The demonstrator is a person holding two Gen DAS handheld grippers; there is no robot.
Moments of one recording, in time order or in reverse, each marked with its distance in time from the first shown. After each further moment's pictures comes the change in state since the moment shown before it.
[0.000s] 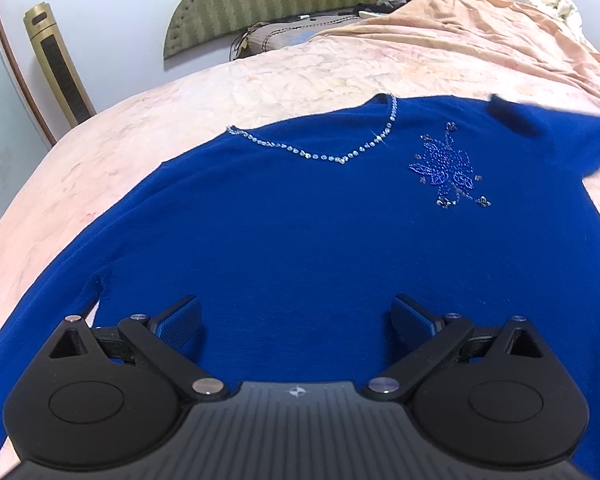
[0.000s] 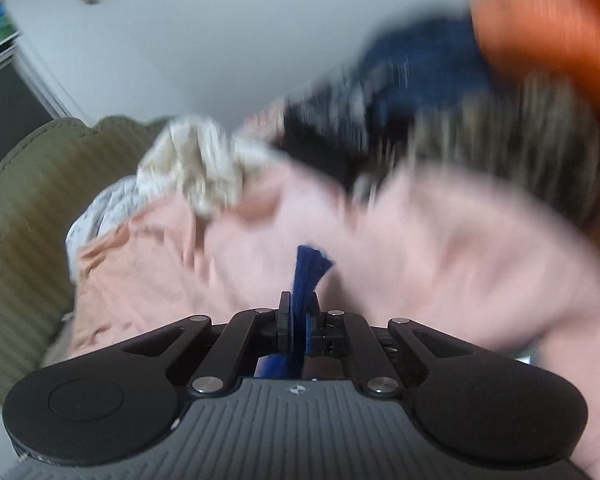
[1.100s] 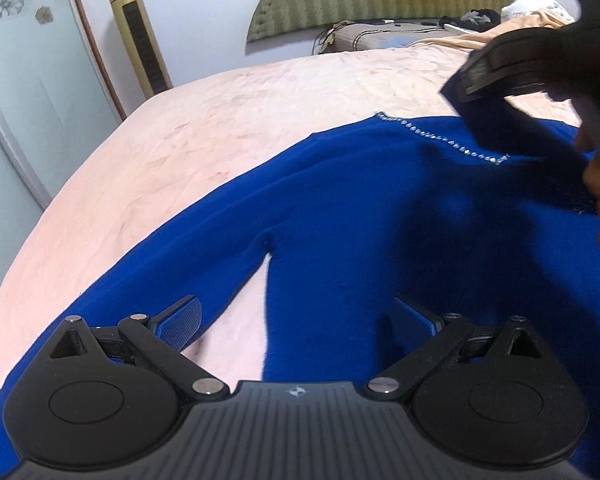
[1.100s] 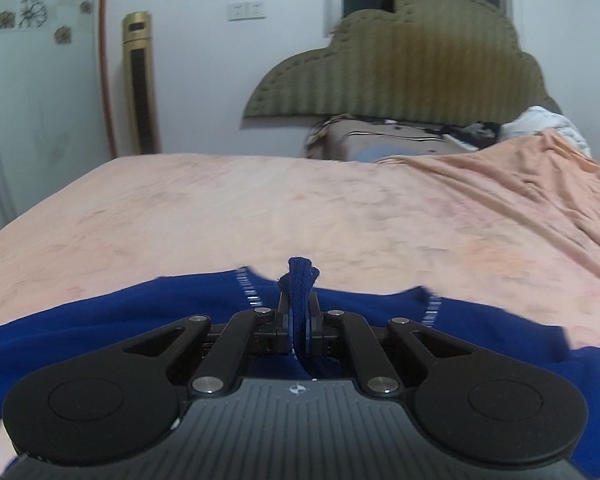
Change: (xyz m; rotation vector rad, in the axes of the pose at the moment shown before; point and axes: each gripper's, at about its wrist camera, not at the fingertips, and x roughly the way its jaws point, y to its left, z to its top) left arm -0.006 0.115 -0.030 -0.140 0.008 0.131; right arm -0.250 0.340 -0.391 -0.957 0.298 0.719
